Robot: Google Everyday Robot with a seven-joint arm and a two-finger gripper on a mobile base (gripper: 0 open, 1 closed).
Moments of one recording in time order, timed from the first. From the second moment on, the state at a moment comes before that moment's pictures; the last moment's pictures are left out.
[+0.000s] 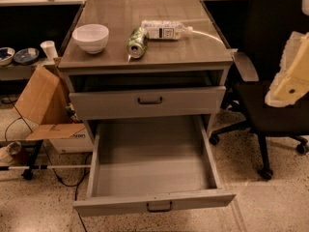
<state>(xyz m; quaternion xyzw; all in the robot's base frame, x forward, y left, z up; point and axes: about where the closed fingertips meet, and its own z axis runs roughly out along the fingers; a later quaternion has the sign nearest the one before) 0.416 -0.182 1.065 -0.61 0.74 -0.11 0.25</state>
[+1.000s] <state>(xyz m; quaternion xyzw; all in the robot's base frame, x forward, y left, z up) 0.398 -0.143 1.044 -0.63 0.71 -0.12 0.30</state>
